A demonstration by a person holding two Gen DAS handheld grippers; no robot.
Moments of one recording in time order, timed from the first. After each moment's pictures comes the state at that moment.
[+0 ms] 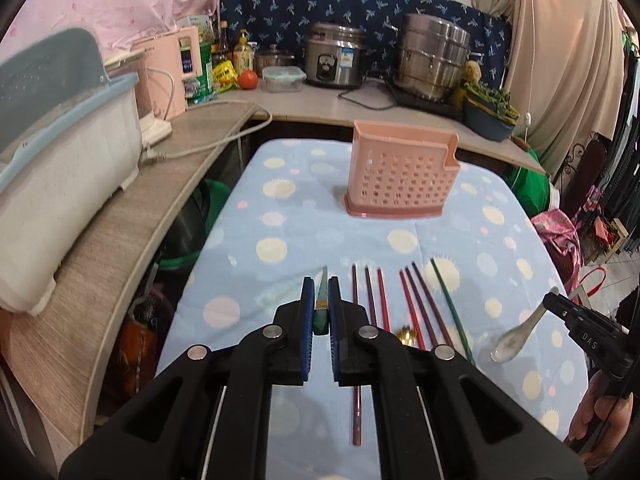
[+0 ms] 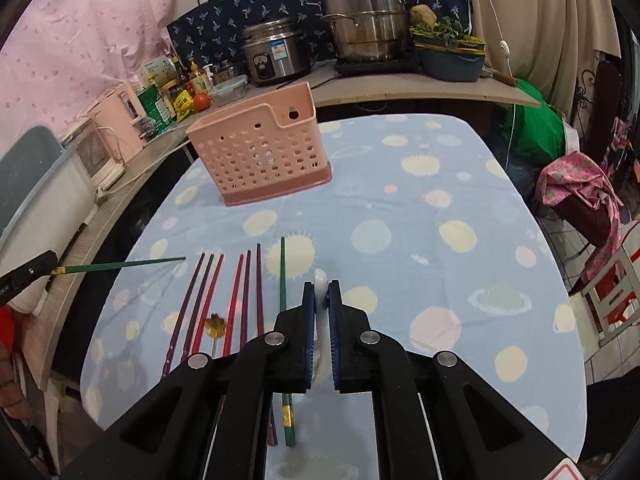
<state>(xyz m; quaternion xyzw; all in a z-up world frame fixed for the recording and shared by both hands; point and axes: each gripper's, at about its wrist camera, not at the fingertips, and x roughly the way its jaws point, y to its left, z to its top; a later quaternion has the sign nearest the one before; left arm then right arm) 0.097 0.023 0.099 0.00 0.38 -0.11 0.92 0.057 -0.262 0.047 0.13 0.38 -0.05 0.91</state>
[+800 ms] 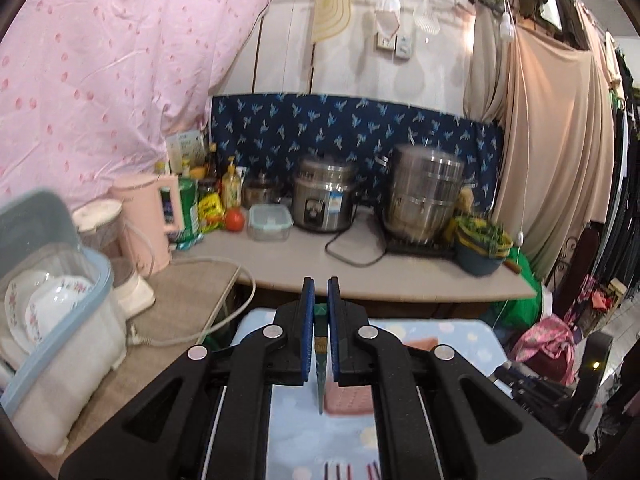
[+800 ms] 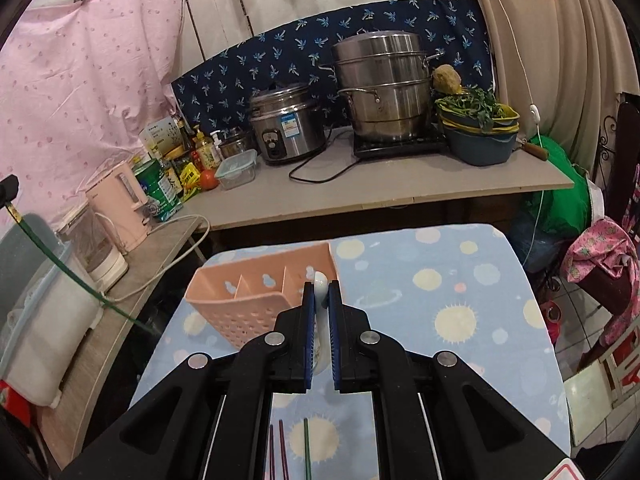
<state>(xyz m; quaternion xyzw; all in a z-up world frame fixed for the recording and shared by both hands) 0.217 -0.016 0.273 -0.03 0.20 -0.12 0.97 0.208 -0.296 0.138 0.14 0.30 -0.04 0.94</state>
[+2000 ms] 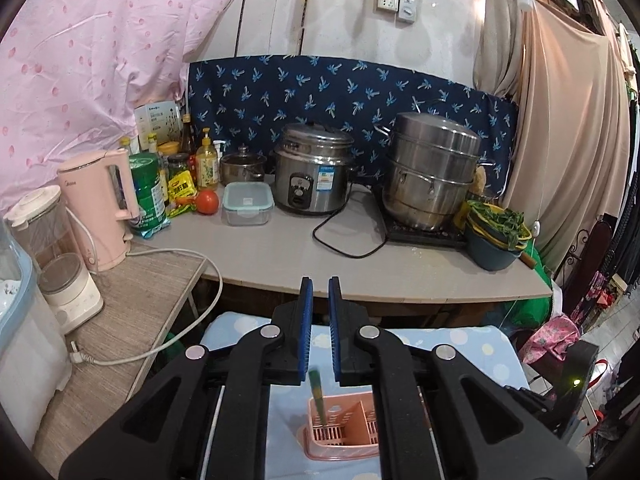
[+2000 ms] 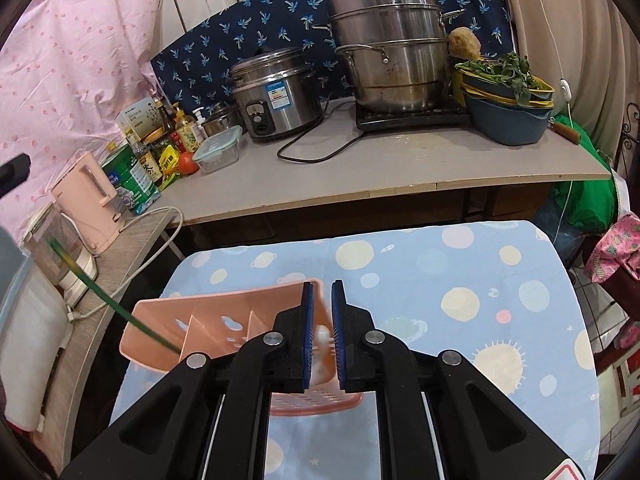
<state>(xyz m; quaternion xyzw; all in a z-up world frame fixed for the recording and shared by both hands) 0.338 -0.071 0.215 -0.03 0.25 -0.13 0.96 0.321 -0.308 0.085 0.15 0.34 -0.03 0.93</state>
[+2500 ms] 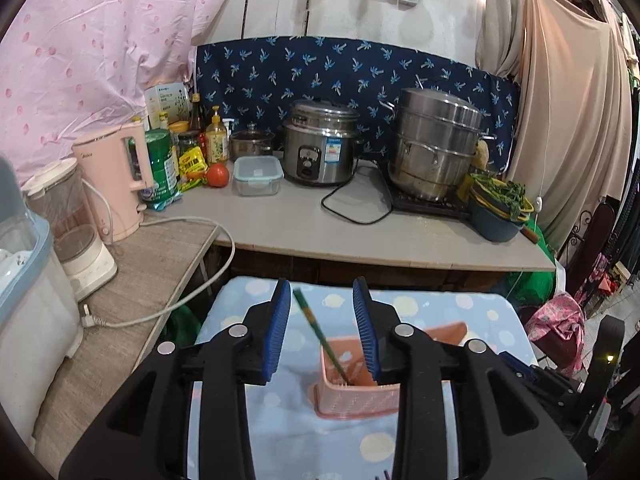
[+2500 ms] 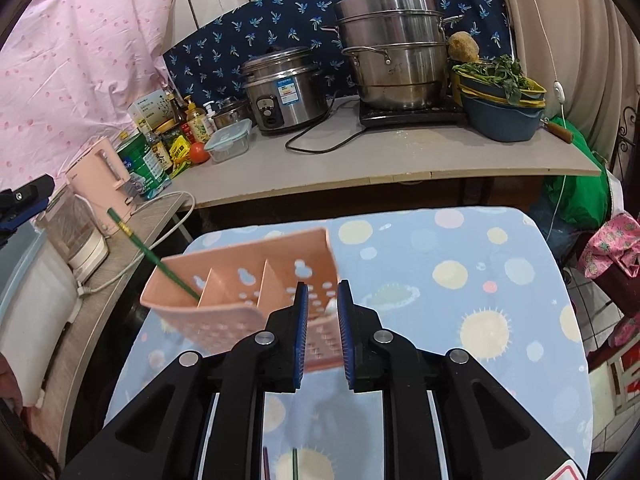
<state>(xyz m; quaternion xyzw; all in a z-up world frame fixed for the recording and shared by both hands) 0.294 -0.055 0.187 -0.02 0.28 -0.12 0.95 0.267 -0.297 0.087 0.14 0.34 -0.02 0.93</state>
